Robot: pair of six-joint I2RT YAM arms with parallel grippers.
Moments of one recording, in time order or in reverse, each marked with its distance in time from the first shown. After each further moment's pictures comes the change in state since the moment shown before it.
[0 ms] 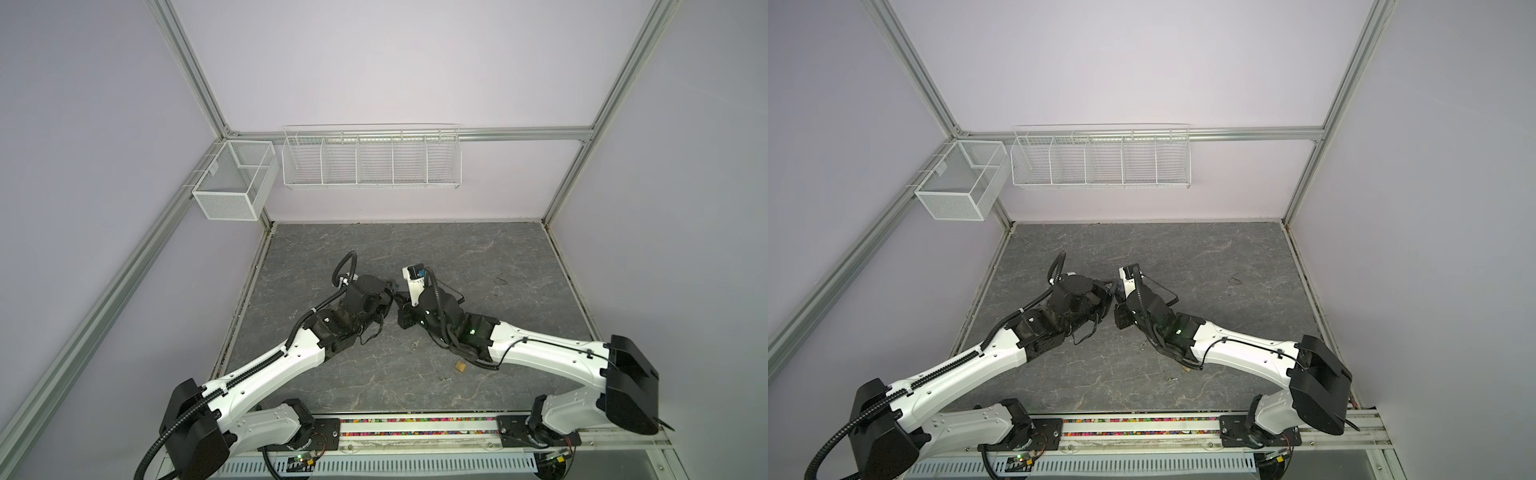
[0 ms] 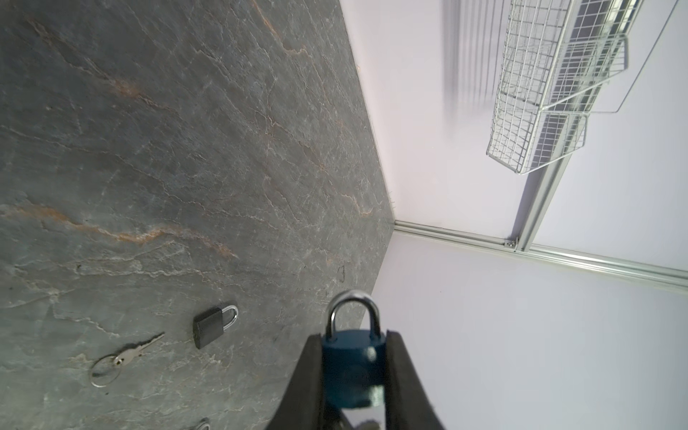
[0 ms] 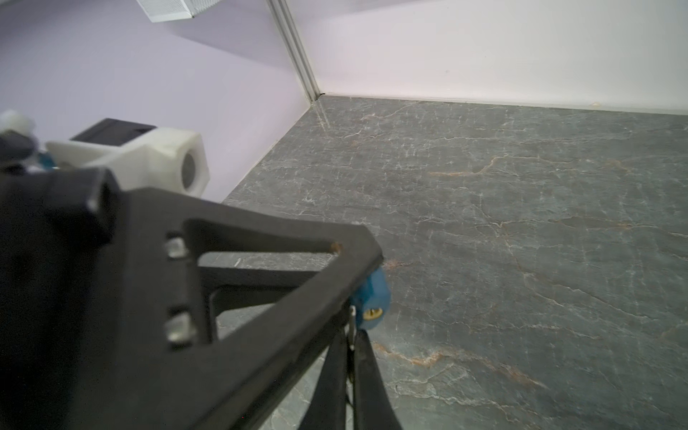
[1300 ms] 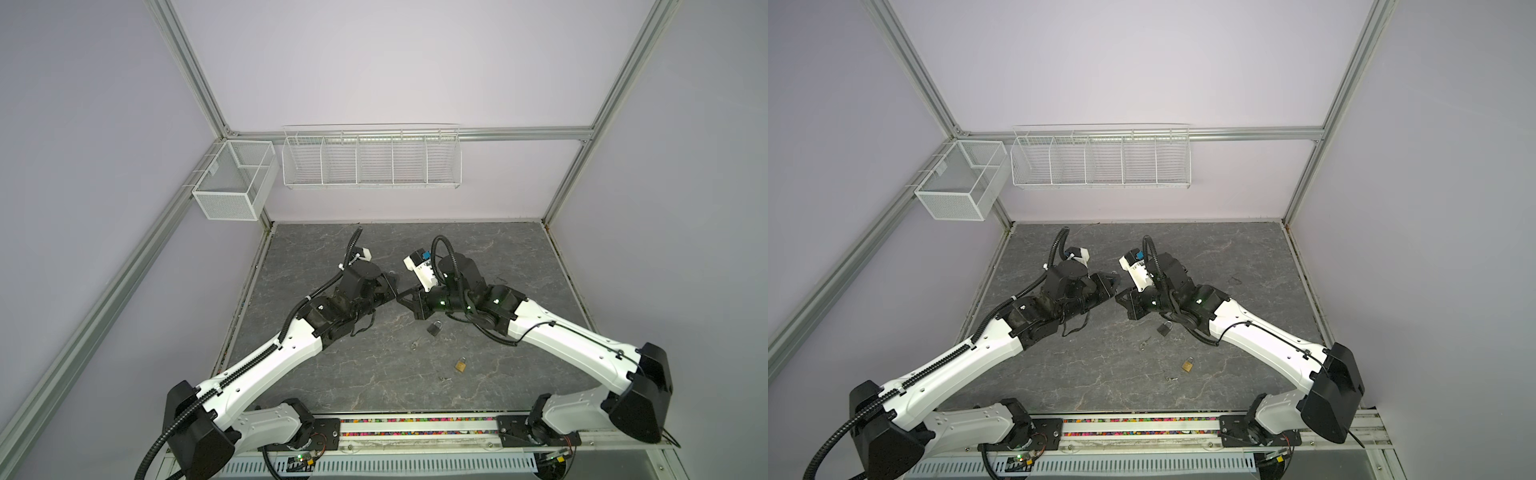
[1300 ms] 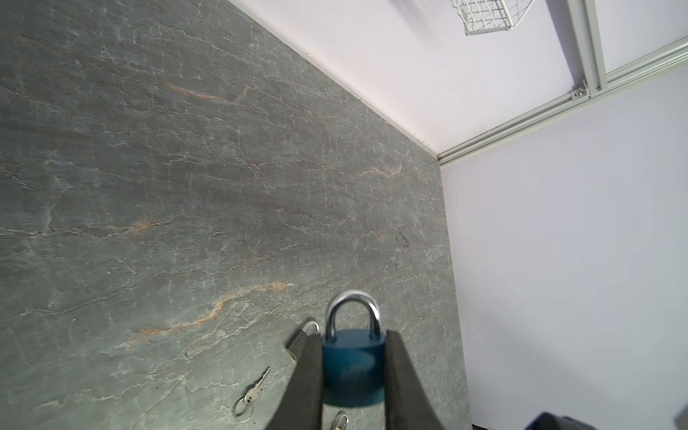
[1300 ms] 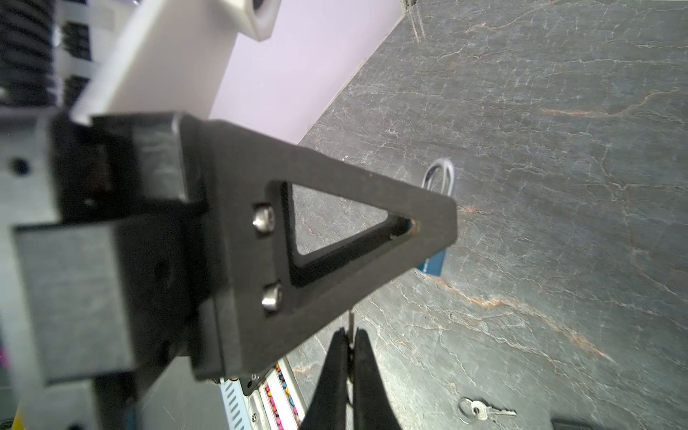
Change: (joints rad) left arm 0.051 0.024 0.146 -0.154 0.117 0.633; right arm -0.182 -0.036 0.206 -0.394 -0.556 -0.060
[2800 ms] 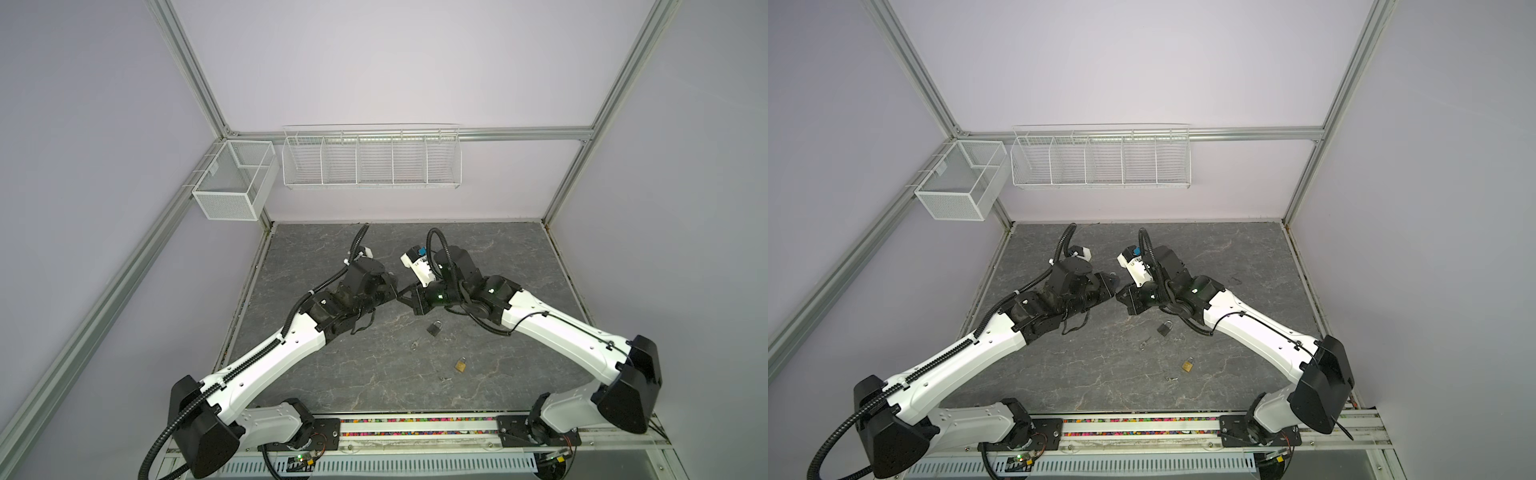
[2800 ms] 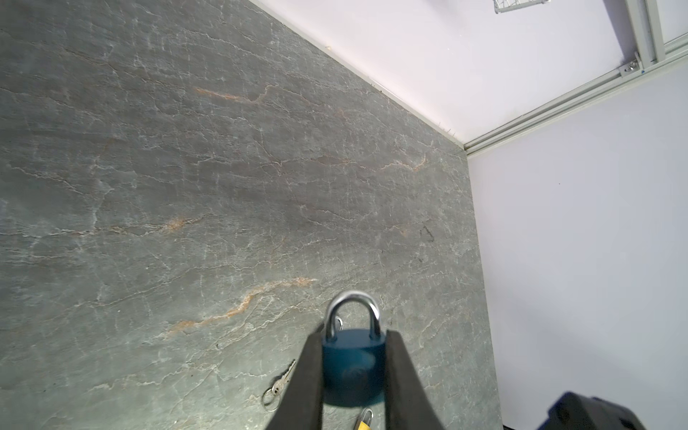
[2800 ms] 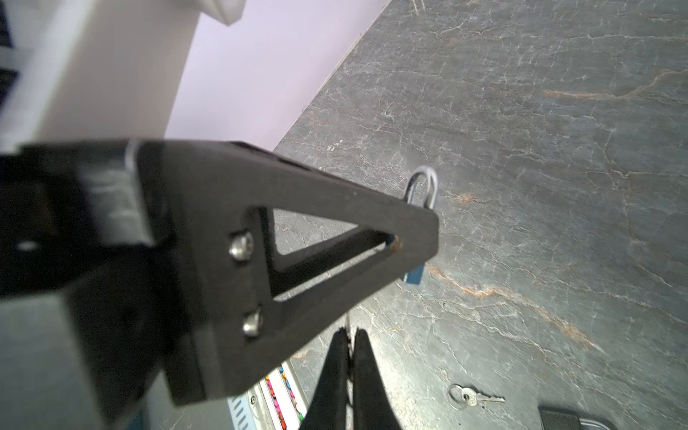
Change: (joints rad) left arm 0.003 0.039 0.056 -0.099 -0.032 0.040; right arm -0.037 0.065 0.082 -0.101 -0.049 -0.037
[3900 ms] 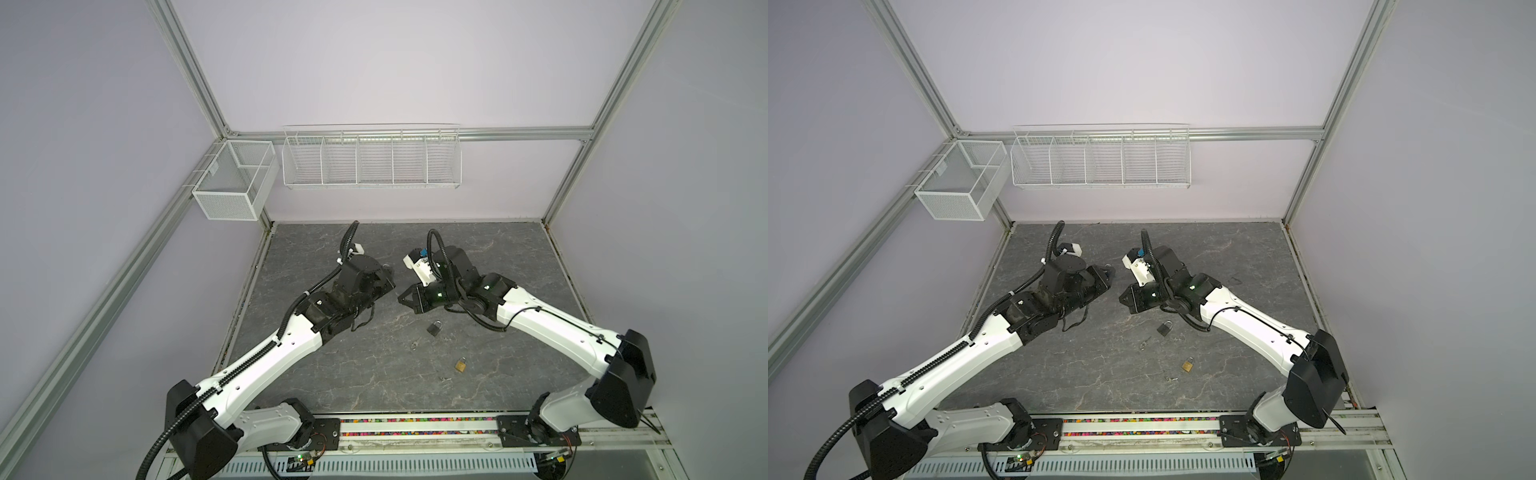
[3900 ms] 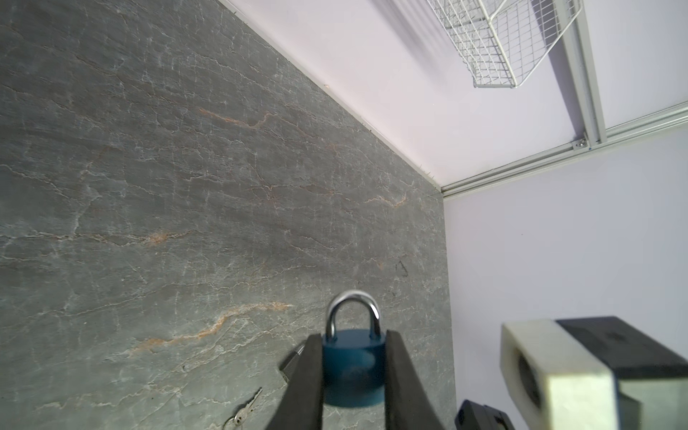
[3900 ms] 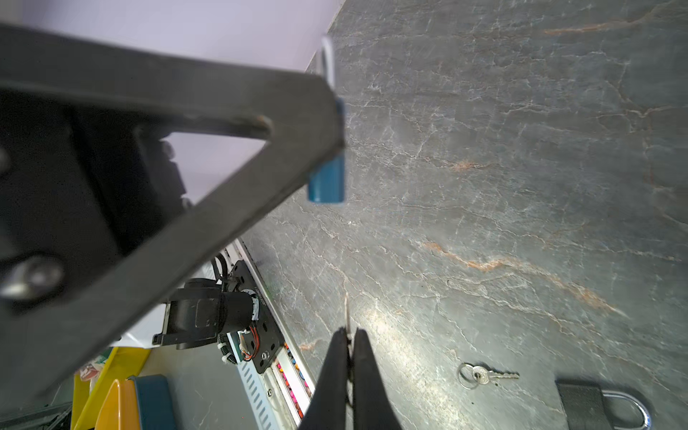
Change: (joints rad) left arm 0.018 -0.031 -0.008 0.080 -0.035 -0.126; right arm -0.031 0.041 -0.008 -0.014 -0.038 0.102
